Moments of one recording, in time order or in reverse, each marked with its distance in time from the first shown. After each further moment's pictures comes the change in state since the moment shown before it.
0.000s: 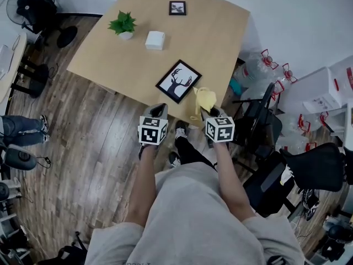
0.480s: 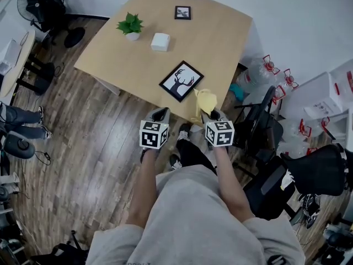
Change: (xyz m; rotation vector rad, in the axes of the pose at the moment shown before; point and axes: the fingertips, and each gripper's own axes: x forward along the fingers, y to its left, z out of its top) left arm -0.034 -0.022 -0.011 -0.032 -0.059 0.002; right arm -0.030 0.021 0.001 -0.057 -0.083 0.023
